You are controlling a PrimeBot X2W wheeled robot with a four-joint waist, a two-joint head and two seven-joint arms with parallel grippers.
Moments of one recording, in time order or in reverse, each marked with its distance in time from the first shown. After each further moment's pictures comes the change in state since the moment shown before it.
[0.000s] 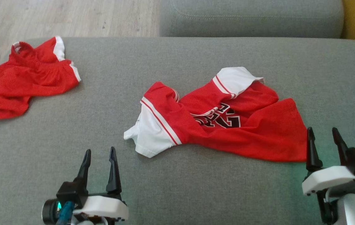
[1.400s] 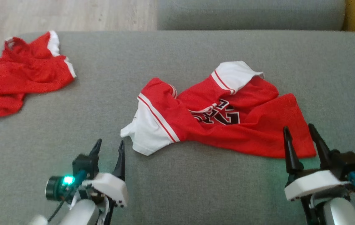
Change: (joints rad) left arm -0.151 0.044 -0.099 0.128 0.025 -0.044 0.183; right arm 0.095 0.000 0.170 -0.212 0.080 0.000 0.033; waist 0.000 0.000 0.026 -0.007
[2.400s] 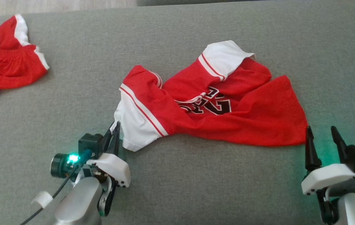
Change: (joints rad) left arm -0.218 -0.058 -0.044 0.300 0.004 -0.106 -0.078; right arm -0.070 0.000 -0.145 0.123 -0.055 0.000 0.022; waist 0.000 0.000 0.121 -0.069
